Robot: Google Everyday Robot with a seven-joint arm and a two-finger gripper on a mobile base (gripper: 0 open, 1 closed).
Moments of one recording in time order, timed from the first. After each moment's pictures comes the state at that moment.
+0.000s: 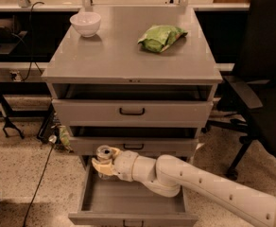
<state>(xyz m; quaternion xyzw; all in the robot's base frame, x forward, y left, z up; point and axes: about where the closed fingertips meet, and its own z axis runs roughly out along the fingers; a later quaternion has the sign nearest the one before) 0.514 0.134 0.580 -0.38 0.66 0.41 0.51</state>
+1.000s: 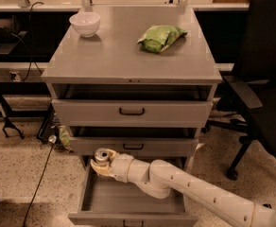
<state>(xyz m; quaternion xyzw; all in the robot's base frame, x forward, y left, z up) 0.541 0.149 0.525 -0.39 0.63 0.39 0.55</state>
